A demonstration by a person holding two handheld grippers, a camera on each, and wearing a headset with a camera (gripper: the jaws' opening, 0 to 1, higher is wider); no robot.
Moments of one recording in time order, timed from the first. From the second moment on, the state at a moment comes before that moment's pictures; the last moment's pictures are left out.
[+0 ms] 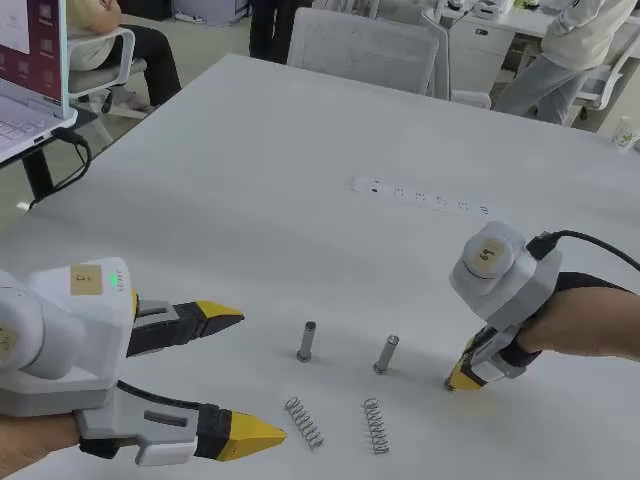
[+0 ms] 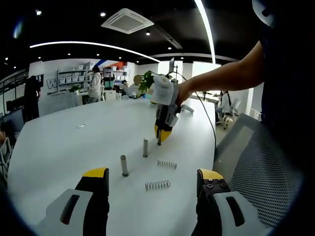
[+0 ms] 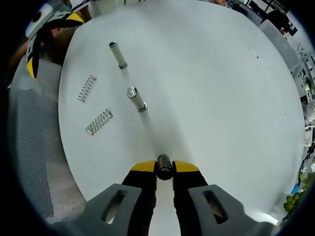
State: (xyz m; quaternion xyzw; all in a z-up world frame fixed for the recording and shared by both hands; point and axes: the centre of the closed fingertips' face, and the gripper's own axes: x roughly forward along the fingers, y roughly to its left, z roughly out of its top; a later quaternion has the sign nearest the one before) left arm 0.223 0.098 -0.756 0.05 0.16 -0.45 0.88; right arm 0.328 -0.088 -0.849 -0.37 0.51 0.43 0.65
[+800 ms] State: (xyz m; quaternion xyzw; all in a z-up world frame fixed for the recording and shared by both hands) left arm 0.223 0.097 -0.756 0.05 0.16 -0.46 0.87; right arm 0.319 -0.102 -0.831 -0.34 0.49 0.42 0.69
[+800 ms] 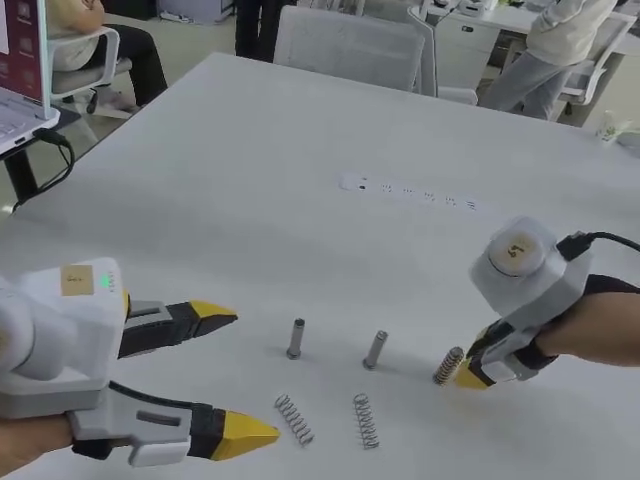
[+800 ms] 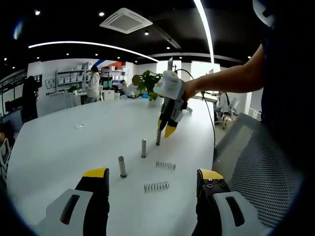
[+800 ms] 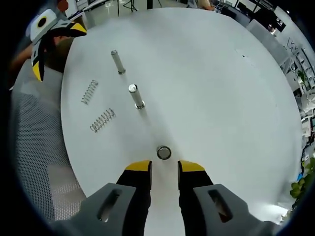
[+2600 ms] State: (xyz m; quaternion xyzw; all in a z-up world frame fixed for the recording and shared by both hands) left arm 0.222 0.100 -0.756 0.05 0.16 -0.46 0.87; right arm 0.243 -0.005 -0.842 -0.26 0.47 0.48 0.69
